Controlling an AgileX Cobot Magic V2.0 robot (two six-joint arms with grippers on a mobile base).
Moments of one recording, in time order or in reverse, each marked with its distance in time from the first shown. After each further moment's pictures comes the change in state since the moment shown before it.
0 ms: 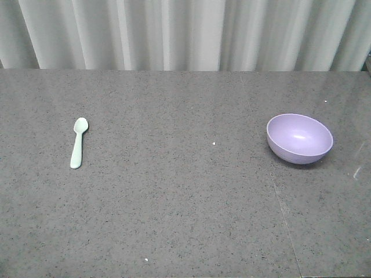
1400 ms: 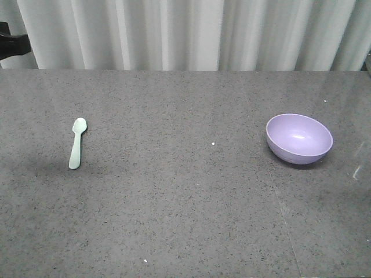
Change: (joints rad) left arm -0.112 1.234 -1.147 -0.046 0.044 0.043; right arm -0.001 0.964 -0.954 0.132 -0.154 -0.044
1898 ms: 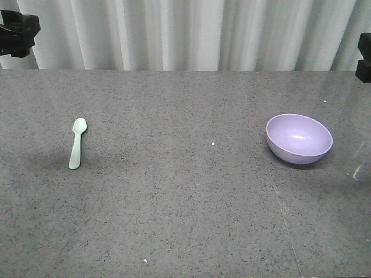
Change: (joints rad) left arm 0.000 0.025 -0.030 0.026 -0.035 0.012; right arm 0.000 0.109 0.000 0.000 0.094 -0.152
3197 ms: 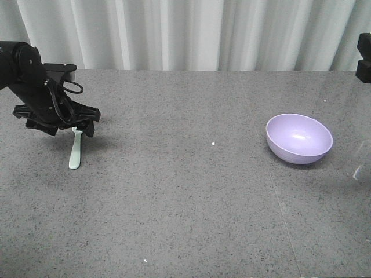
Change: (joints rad) left arm 0.000 0.745 -0.532 -0.099 0.810 0.042; right arm 0.000 0.000 0.000 0.000 0.001 -0.003
